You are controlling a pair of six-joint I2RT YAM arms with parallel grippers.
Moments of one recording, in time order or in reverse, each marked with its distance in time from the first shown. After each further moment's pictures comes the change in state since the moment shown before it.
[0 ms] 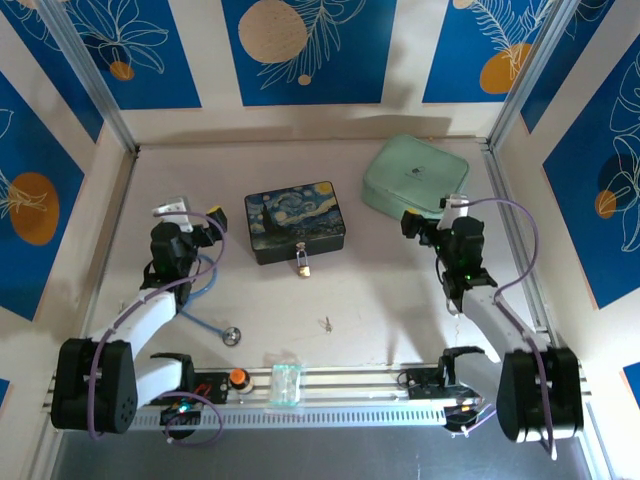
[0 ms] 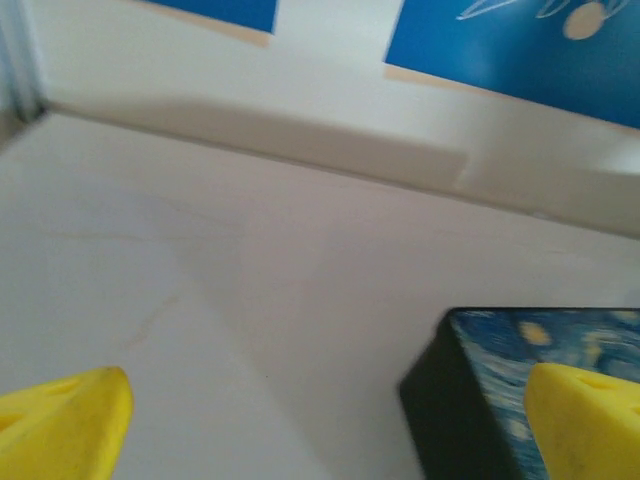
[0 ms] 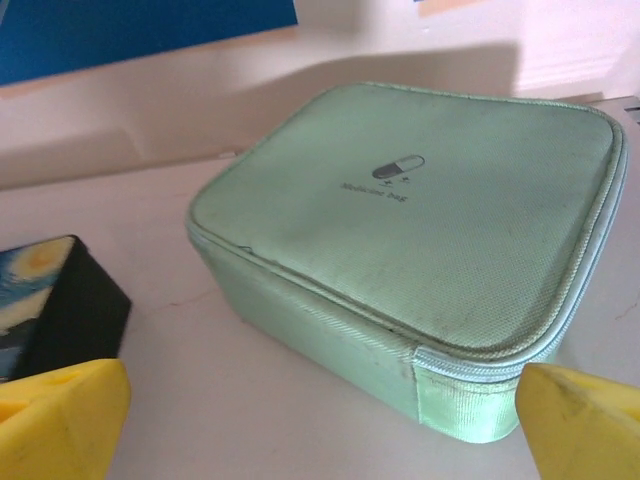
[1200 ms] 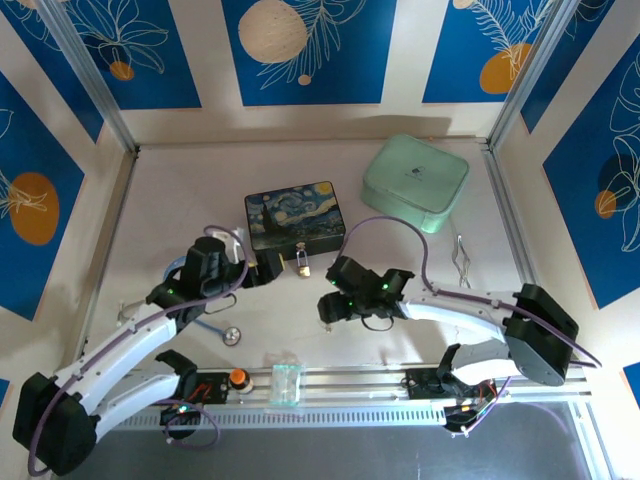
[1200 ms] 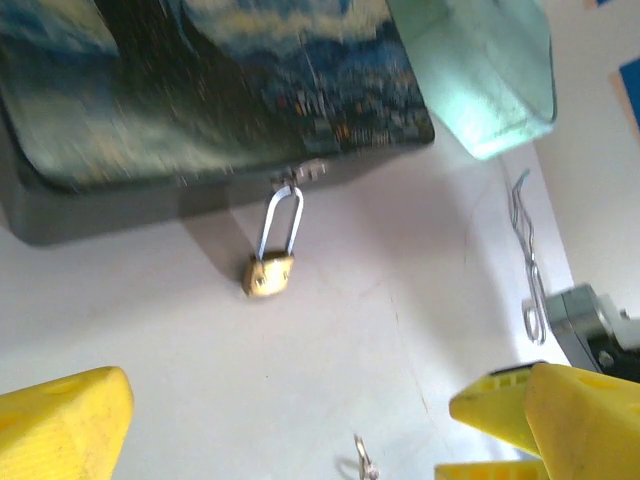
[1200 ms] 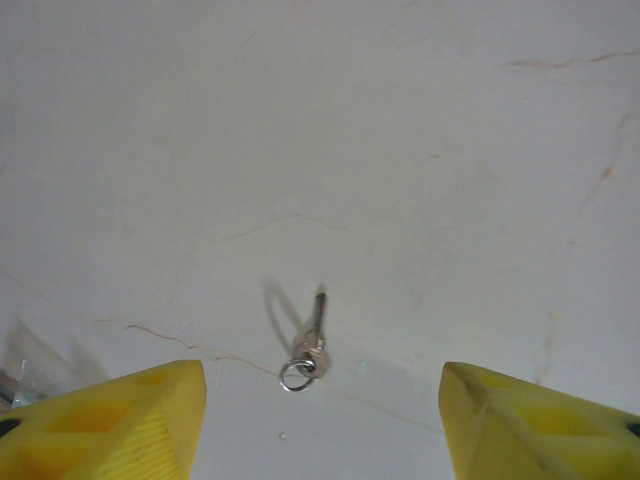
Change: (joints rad) left arm -0.470 -0.240 0.112 -0.691 0.233 -0.406; right arm 0.944 0.328 0.327 -0.803 0.068 0.488
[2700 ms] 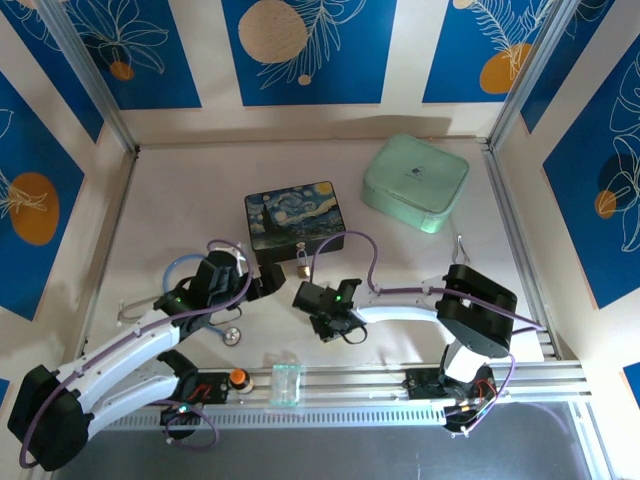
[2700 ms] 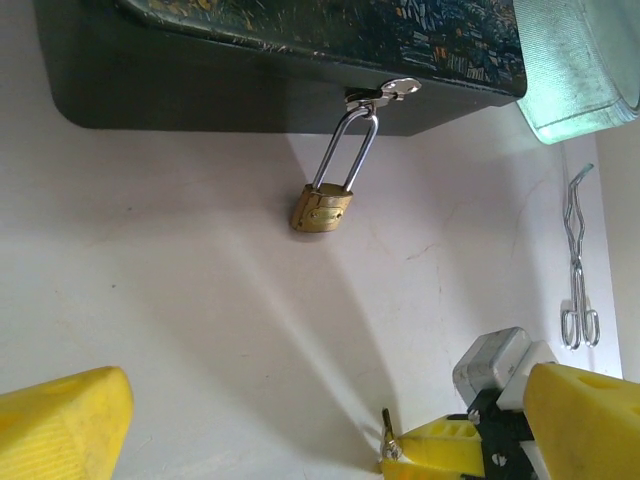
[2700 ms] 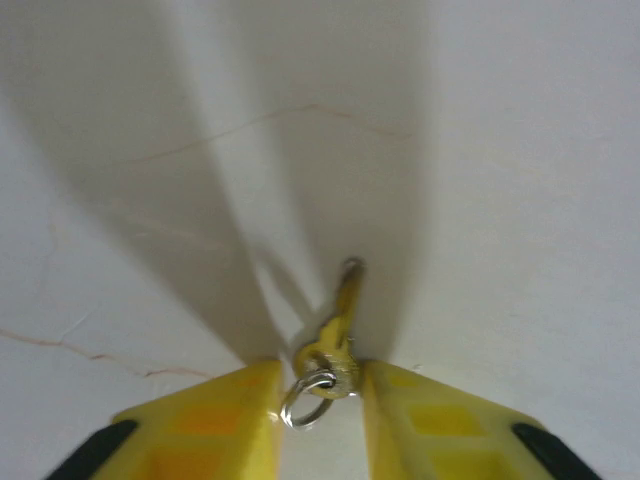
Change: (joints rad) left arm -0.098 -0.006 -0.078 -0.009 -0.121 -0.163; right arm 0.161 0.317 0.138 -0.118 0.093 0.063
